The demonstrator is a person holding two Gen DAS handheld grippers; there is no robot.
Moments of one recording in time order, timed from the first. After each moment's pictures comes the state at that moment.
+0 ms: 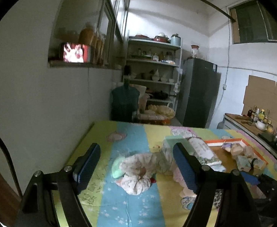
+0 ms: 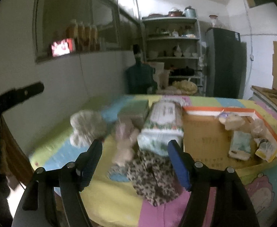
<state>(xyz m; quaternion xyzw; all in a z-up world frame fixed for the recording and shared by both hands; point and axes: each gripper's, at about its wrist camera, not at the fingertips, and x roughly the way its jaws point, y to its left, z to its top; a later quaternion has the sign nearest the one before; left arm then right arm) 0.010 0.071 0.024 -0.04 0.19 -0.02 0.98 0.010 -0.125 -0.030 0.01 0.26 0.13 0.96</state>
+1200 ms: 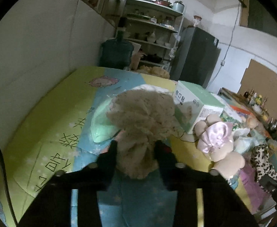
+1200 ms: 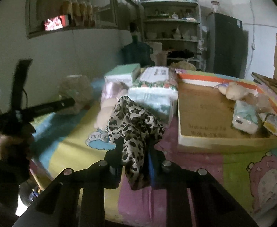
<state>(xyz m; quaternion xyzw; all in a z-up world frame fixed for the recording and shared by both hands) 0.102 0.075 -0.094 -0.09 0.32 -0.08 0.94 0.016 -0.150 -0.077 0.01 0.31 0.13 0.94</state>
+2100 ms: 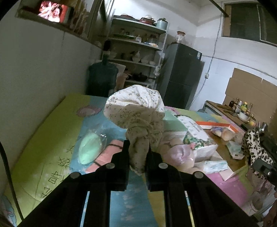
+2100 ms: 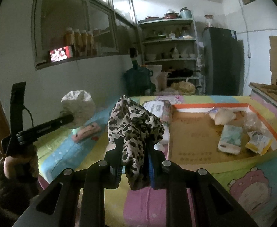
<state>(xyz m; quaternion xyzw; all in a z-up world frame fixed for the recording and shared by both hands) 0.066 0.059 -0.040 -0.08 0.24 -0.11 0.96 -0.013 -0.169 -0.030 0.05 0.23 0.13 0.96</state>
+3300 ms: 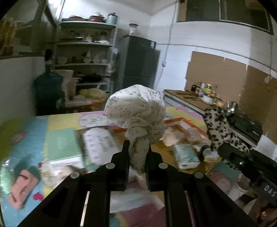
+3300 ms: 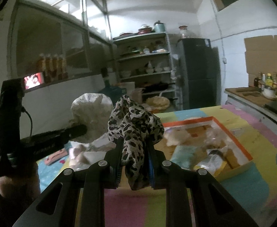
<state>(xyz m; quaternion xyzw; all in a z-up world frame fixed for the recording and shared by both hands) 0.093 -0.111 -0.007 -0.02 0.24 -0.27 0.93 -0.012 -0.258 -0.007 0.08 0.18 0.04 0.98</state>
